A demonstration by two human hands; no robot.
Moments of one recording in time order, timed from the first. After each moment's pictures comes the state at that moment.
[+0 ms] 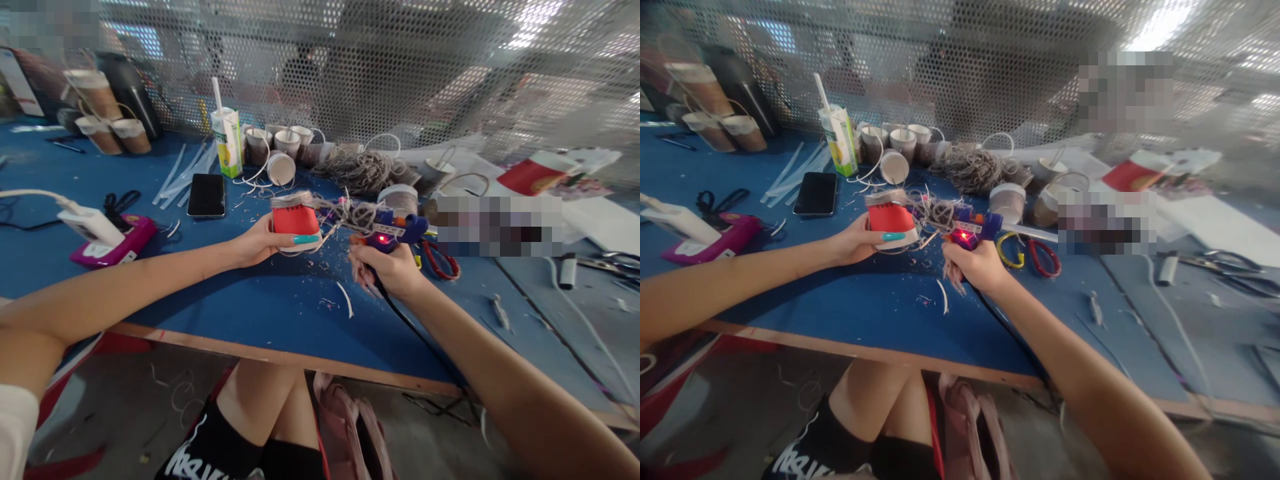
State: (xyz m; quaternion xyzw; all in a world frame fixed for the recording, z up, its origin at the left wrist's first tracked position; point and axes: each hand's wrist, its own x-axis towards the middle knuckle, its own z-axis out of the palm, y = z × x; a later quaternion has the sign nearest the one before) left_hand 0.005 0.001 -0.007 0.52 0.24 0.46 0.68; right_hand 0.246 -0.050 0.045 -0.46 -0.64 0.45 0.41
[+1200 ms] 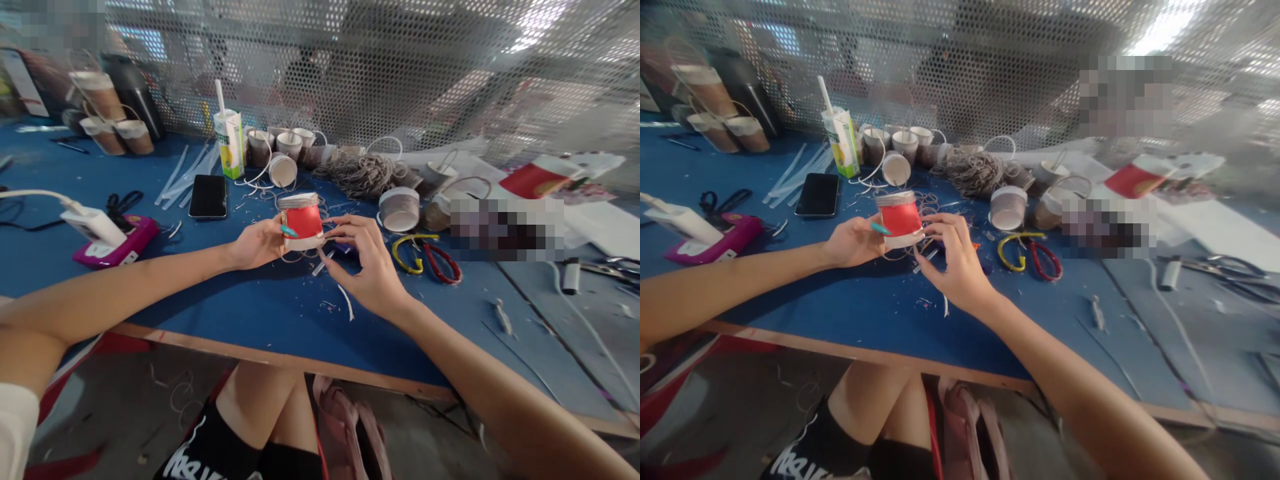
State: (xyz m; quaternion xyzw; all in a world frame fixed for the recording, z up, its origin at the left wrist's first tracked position) left_hand 0.004 -0.004 -0.002 0.51 0.22 0.44 0.71; right_hand 0.234 -0.050 0.026 -0.35 -0.84 0.09 0.40
